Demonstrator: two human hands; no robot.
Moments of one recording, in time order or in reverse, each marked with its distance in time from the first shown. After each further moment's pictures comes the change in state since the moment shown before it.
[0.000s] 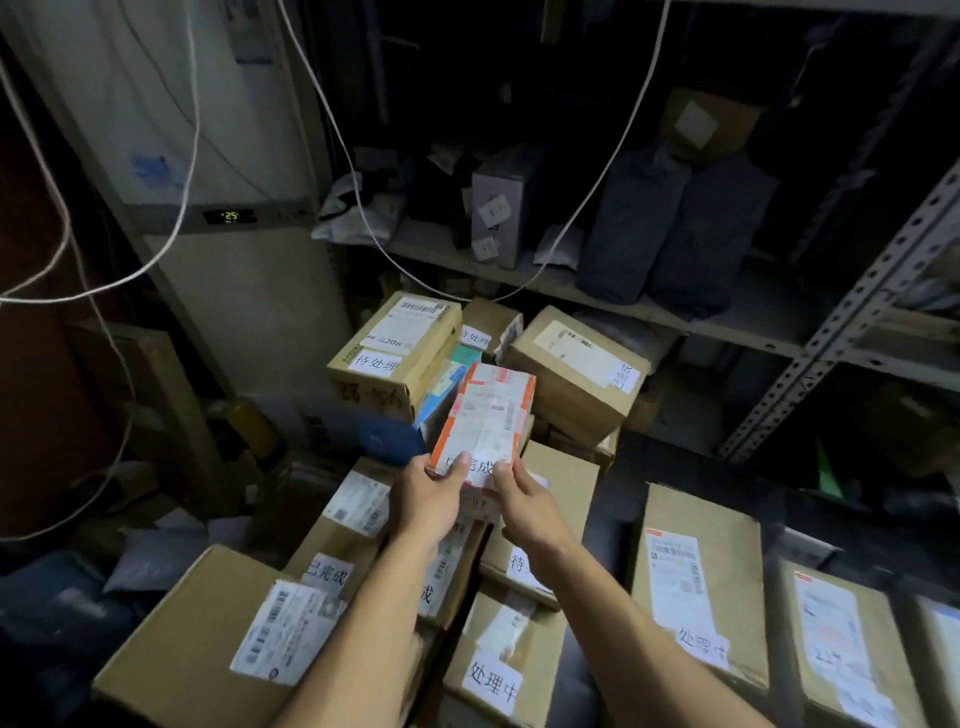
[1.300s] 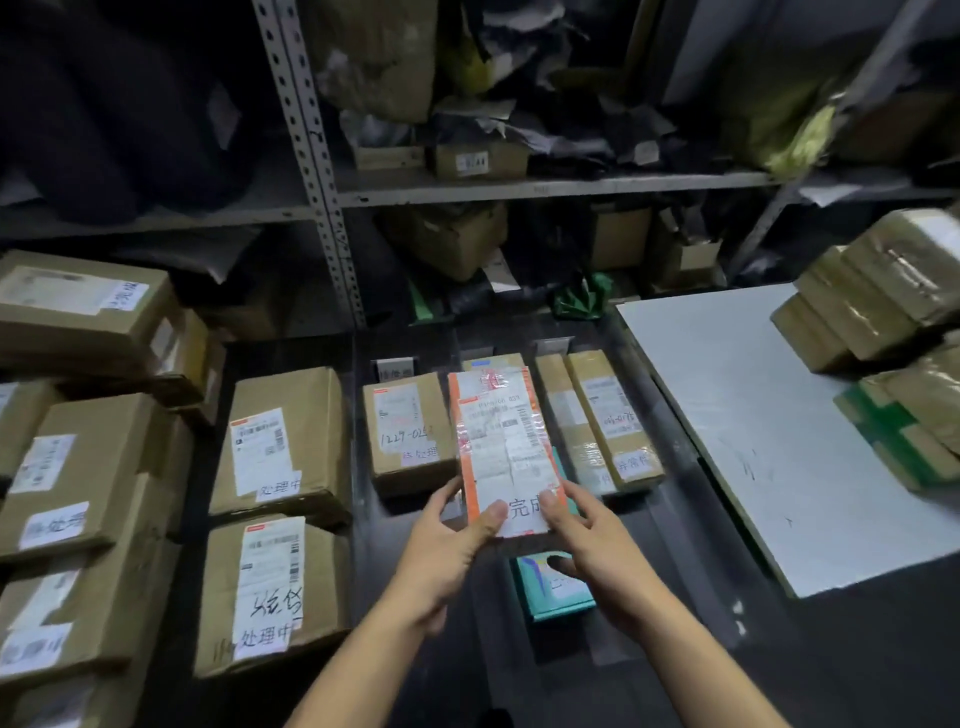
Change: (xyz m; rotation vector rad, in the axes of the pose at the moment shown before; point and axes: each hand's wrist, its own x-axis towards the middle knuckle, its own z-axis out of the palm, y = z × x) left_hand -0.410 -0.047 0.307 -0.105 -1.010 -0.058; right_hand -0.374 0.228 -0.395 0.427 0.498 0.123
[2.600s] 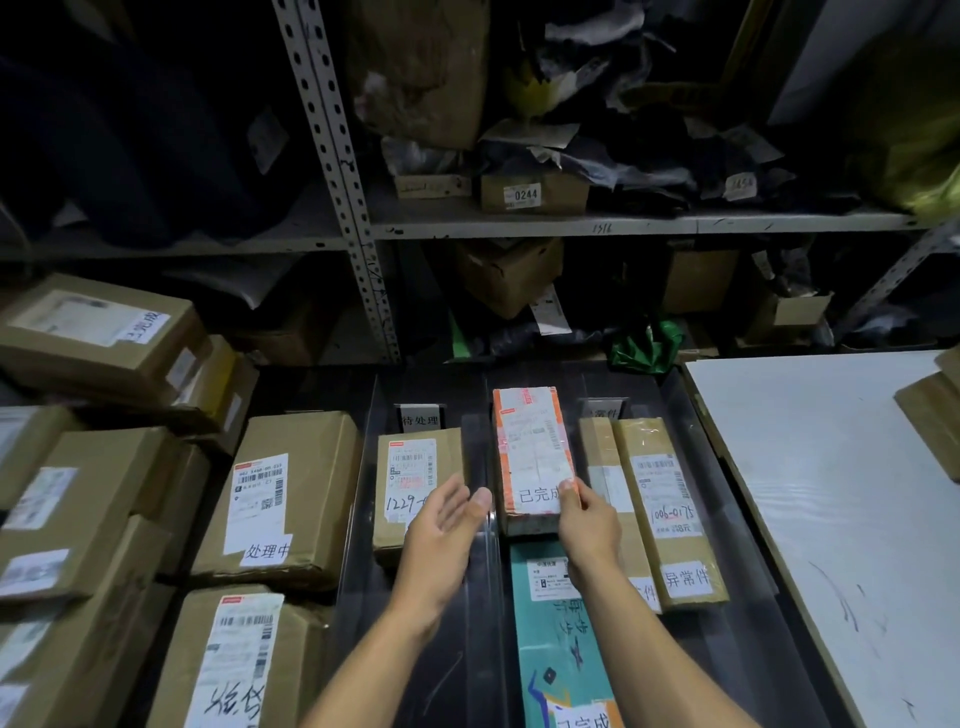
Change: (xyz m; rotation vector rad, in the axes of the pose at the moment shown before) left_hand 0.114 0.045 0.015 0.093 0.258 0.137; right_hand 0.211 -0.001 -0.011 -0.235 0.324 0.045
